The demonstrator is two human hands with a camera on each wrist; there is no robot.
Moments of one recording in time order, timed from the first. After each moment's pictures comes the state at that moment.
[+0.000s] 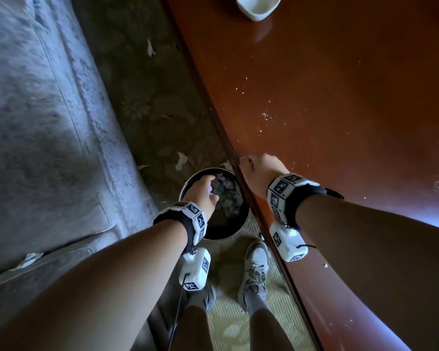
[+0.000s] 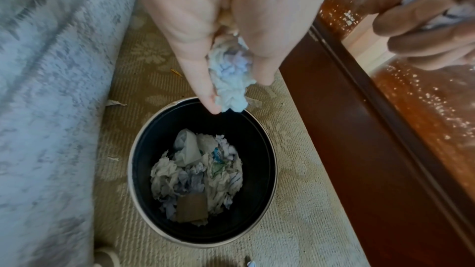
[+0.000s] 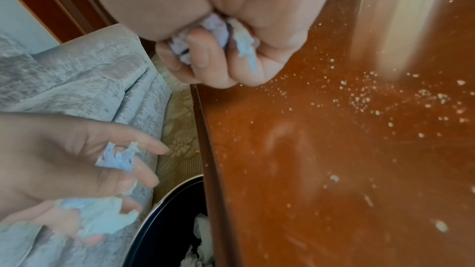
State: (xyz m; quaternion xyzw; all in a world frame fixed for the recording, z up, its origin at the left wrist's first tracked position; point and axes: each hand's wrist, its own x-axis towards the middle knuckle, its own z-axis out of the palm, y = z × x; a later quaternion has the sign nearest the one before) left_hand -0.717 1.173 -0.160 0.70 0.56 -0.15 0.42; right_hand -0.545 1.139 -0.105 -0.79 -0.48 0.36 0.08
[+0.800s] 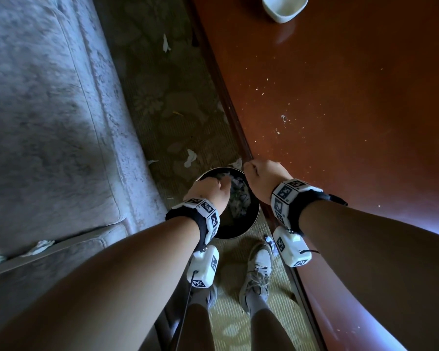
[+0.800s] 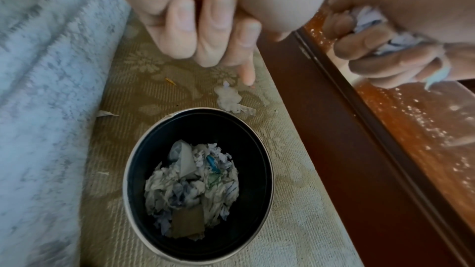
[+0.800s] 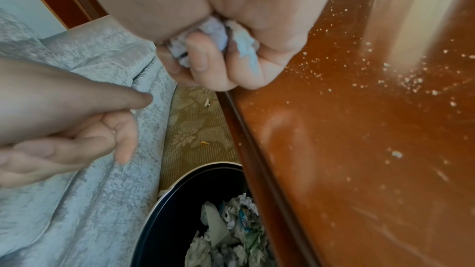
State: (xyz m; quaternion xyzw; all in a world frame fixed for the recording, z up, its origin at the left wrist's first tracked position) left_hand -0.721 1.185 -0.147 0.72 0.56 -0.20 0.36; right_hand -0.569 1.145 -0.111 -0.77 -0.50 0.39 0.07
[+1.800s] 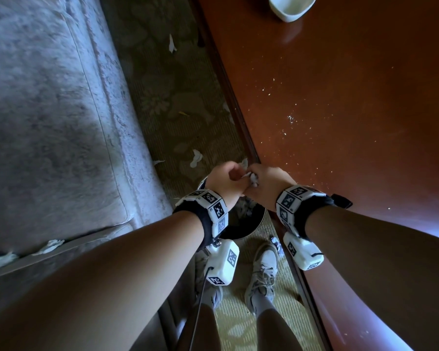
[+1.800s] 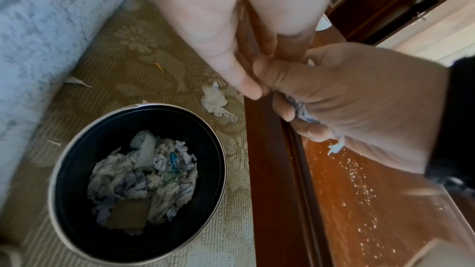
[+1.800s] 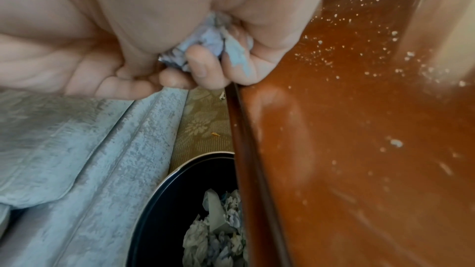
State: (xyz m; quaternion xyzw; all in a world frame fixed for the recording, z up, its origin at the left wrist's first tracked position) left_hand -0.699 1.186 -0.114 0.57 0.58 0.05 0.58; right_hand -0.573 1.142 -0.113 -0.74 -0.53 0.41 0.00
